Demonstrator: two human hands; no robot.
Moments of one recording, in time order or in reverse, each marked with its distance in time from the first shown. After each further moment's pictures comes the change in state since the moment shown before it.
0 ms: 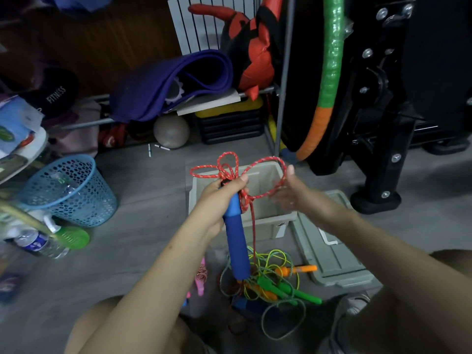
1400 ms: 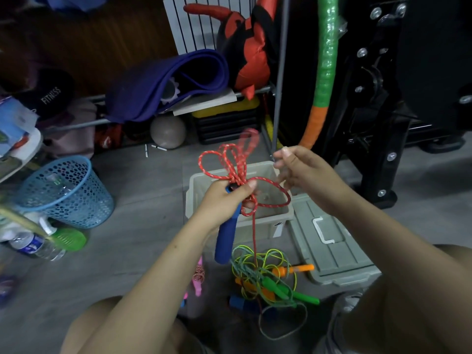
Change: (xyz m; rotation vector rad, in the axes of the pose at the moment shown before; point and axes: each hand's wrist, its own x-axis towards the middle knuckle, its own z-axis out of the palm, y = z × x) left_hand -0.005 -0.001 0.008 0.389 -0.106 0.165; right_hand -0.005 -0.031 -0.013 0.158 0.113 -0.407
